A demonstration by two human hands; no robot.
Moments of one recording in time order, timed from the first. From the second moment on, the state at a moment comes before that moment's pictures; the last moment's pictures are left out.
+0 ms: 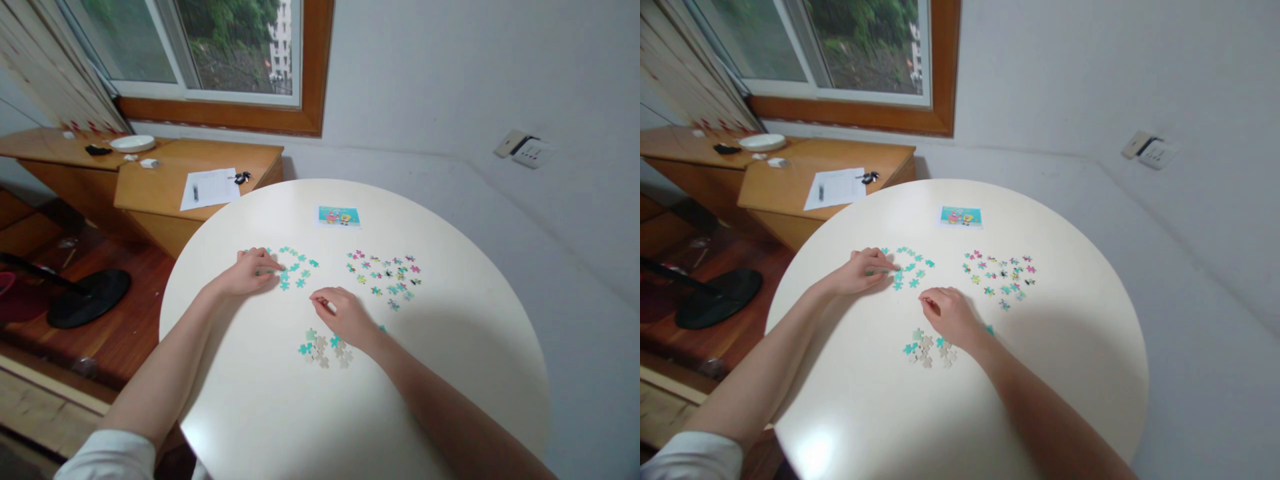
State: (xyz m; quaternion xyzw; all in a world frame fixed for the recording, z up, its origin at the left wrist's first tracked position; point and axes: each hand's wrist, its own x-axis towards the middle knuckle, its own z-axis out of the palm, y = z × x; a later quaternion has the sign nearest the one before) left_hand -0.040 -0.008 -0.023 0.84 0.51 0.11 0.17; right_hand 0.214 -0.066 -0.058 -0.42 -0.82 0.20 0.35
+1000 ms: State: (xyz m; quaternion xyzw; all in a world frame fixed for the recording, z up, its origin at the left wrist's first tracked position) left_hand -0.033 -0.010 -0.025 0.86 0.48 0.10 0.15; right_hand 0.213 -0.067 -0.056 -0.42 -0.82 0.20 0.34
